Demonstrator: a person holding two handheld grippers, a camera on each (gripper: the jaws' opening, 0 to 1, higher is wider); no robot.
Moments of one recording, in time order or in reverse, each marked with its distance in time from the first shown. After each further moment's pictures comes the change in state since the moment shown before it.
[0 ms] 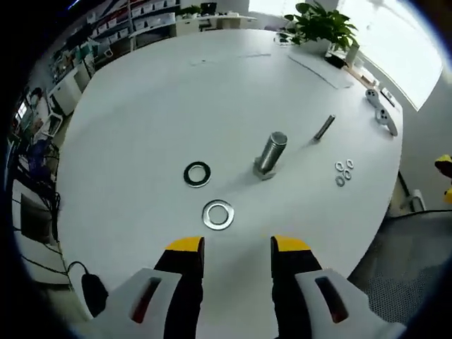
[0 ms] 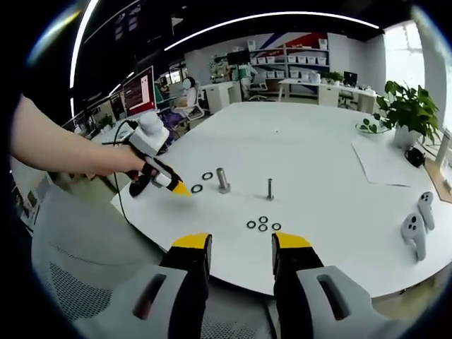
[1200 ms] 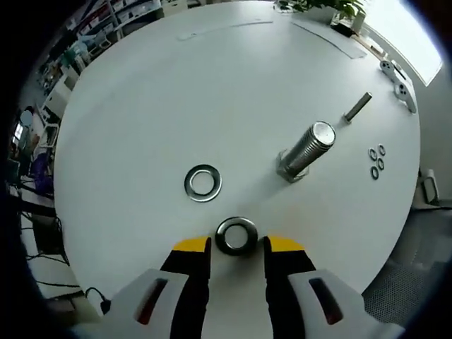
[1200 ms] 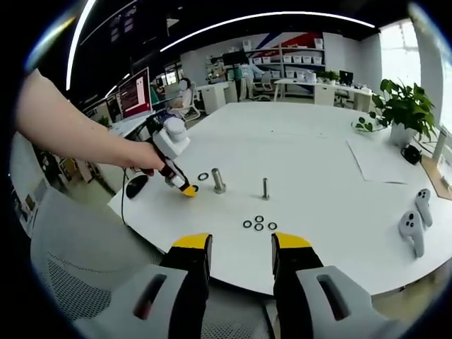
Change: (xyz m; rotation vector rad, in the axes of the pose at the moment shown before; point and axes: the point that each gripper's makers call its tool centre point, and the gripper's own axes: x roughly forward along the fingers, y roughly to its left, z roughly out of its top) left arm 0.036 0.020 0.010 0.096 0.188 0.058; right arm 0.000 -0.005 -0.001 0.015 -0.001 -0.022
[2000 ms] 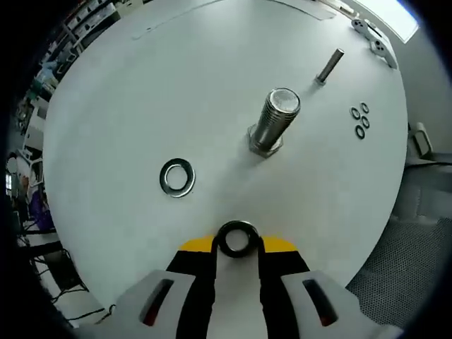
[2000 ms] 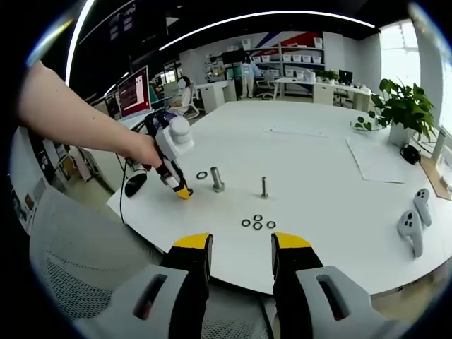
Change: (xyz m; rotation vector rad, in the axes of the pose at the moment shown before) left arm -0.005 -0.014 -0.019 0.230 0.141 -0.054; right arm -0.001 -0.001 -0.001 -0.004 0.006 -0.006
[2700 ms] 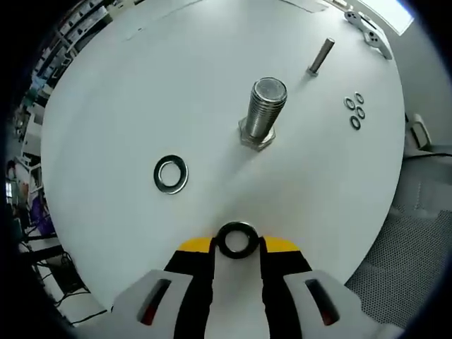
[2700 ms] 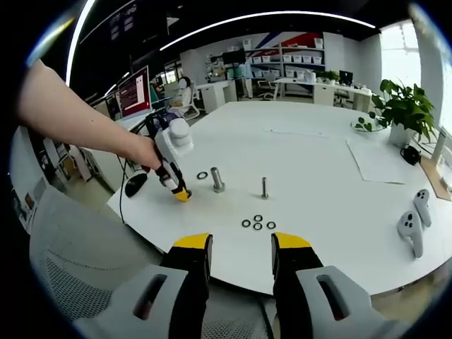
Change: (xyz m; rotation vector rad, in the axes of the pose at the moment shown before) left arm 0.001 -0.001 -0.003 0.002 0.004 -0.005; right arm 0.000 0.000 0.001 -0.002 -0.003 0.000
